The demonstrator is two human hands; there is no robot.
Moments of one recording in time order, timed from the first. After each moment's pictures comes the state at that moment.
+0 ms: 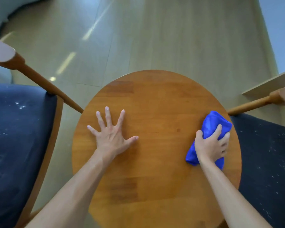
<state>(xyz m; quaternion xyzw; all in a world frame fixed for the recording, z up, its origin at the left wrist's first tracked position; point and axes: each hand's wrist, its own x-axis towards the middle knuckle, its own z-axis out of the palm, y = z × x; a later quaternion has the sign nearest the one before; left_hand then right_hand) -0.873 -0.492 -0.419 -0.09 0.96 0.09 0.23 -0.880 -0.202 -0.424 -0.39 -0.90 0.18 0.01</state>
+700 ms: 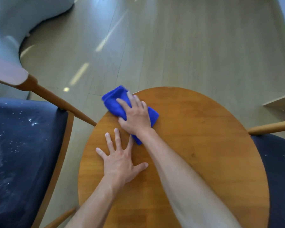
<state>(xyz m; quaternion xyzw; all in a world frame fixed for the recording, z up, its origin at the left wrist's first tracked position) -0.878 -0.494 -0.431 -0.08 0.95 0.06 0.28 -1.015 -0.438 -0.433 0.20 -0.96 0.15 -0.09</state>
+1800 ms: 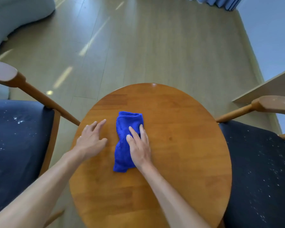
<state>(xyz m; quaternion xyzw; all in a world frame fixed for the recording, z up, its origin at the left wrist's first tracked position) -0.891 -0.552 -0.397 -0.12 0.93 0.24 0.25 -0.869 -0.368 -0.405 -0.08 -0.86 0.46 -0.21</state>
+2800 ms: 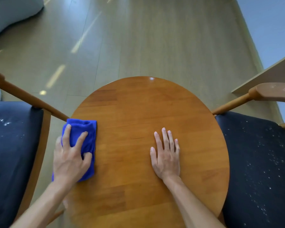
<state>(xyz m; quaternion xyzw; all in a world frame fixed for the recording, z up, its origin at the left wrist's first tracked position) -0.828 -0.547 -0.410 -0.05 0.99 0.14 0.00 -0.830 -0.256 -0.448 0.00 -0.99 0.09 -0.04</state>
